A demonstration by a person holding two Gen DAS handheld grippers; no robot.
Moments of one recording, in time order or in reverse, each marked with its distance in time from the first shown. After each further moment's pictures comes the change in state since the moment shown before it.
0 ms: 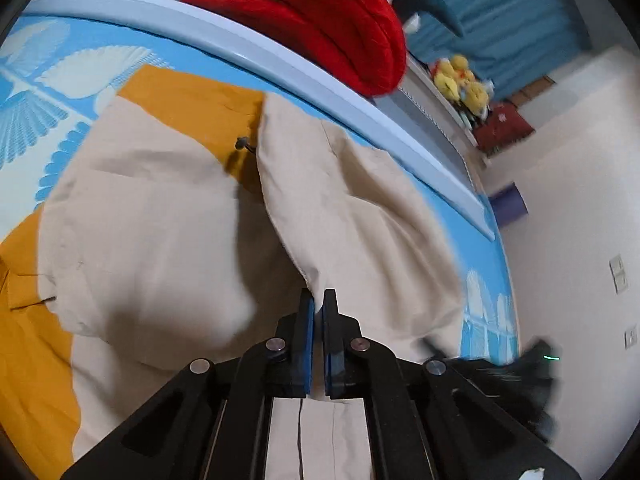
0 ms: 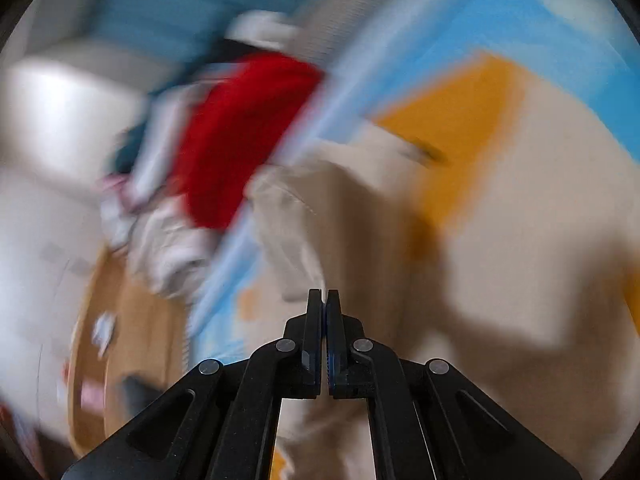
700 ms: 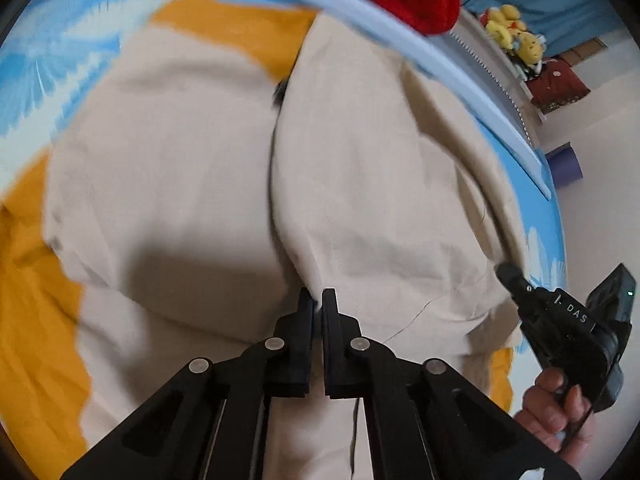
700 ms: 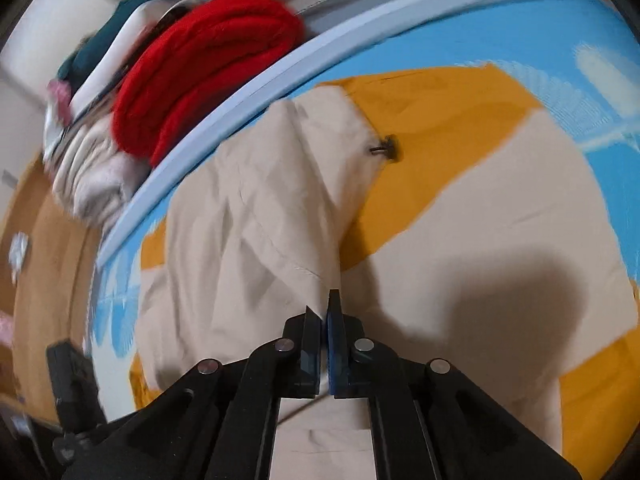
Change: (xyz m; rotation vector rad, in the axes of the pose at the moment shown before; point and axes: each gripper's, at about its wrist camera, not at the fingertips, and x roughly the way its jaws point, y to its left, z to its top) left arm 0.033 0.008 -0.015 -0.006 0.126 0.209; right arm 0.008 0.031 0.037 -0.306 0.017 -0.177
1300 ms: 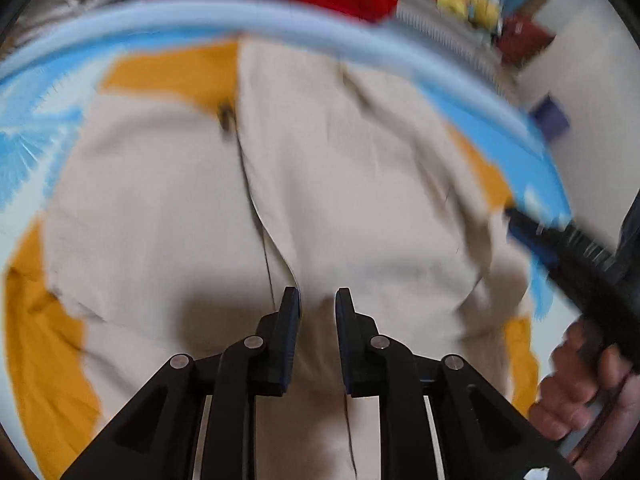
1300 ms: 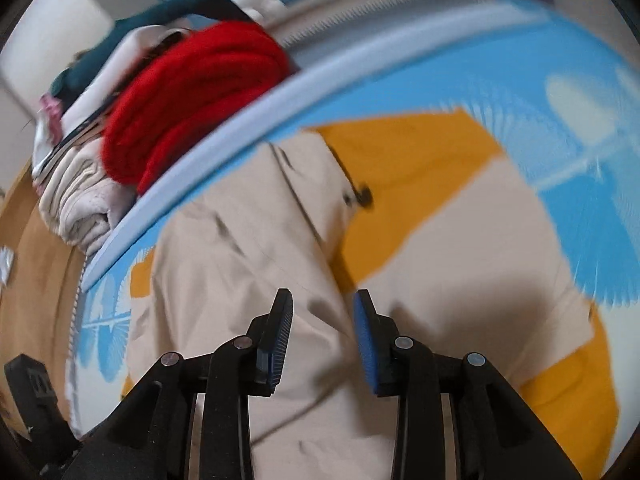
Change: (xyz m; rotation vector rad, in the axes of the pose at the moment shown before) left arm 0.020 -0.039 -0.017 0.194 0.035 0.048; right arm -0.026 0.017 0.004 -0.159 -0.104 -0.091
